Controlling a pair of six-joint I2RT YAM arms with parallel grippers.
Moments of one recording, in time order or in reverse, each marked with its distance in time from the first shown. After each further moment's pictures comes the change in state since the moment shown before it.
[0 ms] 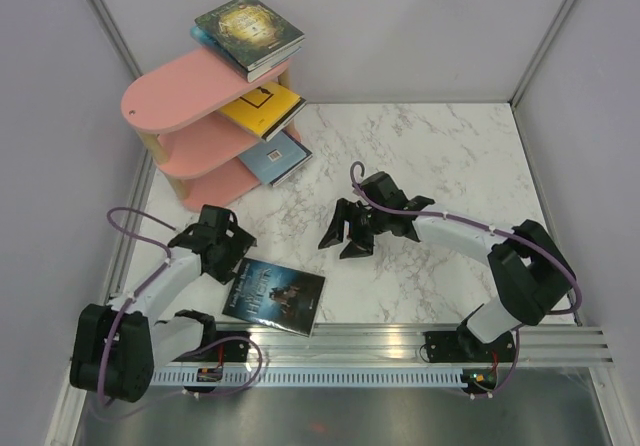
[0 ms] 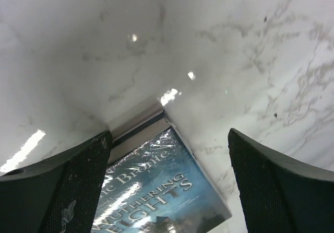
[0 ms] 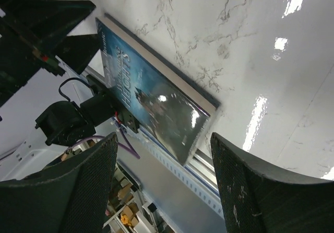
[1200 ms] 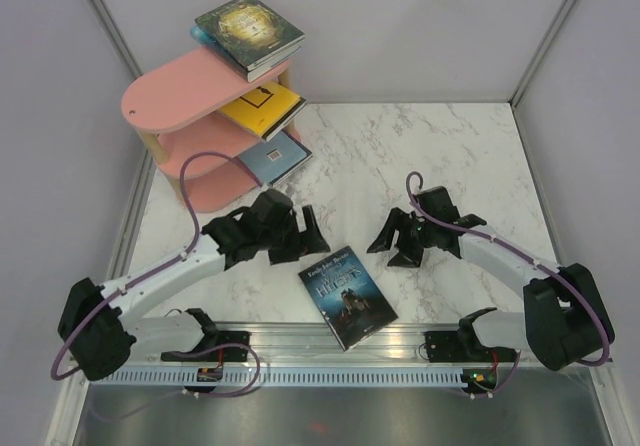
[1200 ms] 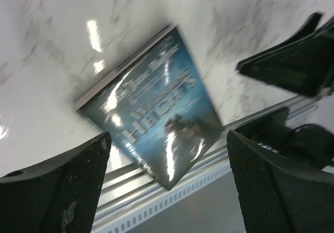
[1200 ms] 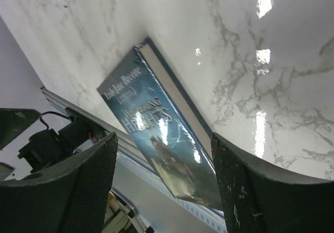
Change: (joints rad) left arm -0.599 0.141 0.431 0.029 0.160 0.220; right arm -0.291 -0.274 -0.251 -0.113 0.035 -0.121
